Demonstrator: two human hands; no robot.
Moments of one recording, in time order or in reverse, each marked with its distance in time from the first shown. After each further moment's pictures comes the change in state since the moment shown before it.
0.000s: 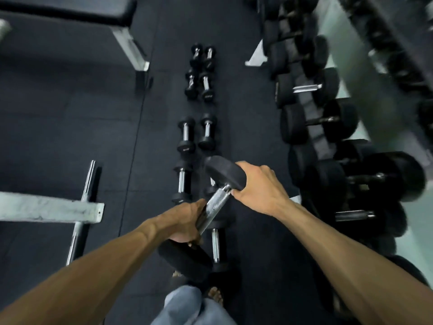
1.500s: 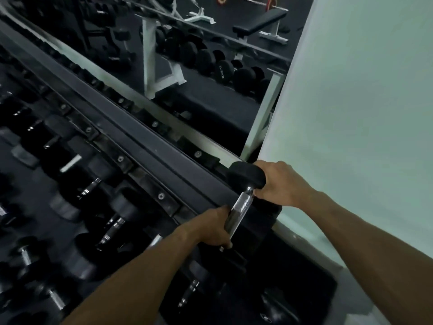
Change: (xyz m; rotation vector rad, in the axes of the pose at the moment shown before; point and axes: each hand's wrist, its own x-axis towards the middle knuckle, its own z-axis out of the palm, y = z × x) left_hand 0.126 0.712 0.165 0.455 -0.269 0.611; right_hand -0.399 0.509 -0.354 0.017 0.360 0.612
